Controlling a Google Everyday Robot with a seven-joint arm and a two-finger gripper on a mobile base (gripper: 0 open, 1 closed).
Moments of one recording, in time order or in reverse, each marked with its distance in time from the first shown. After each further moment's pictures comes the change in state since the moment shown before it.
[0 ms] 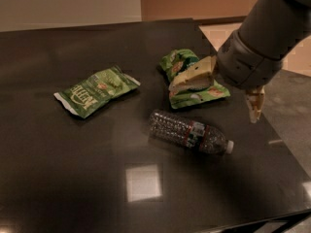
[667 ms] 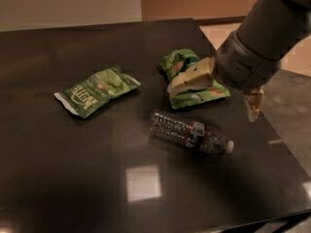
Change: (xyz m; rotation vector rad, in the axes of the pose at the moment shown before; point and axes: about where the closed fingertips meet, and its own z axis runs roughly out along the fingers) arm 0.001 -0.001 0.001 0.001 0.002 -0.046
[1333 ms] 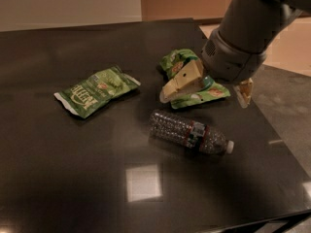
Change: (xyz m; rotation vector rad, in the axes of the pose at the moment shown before) arm 0.005 -0.012 0.004 -0.082 -0.022 -0.269
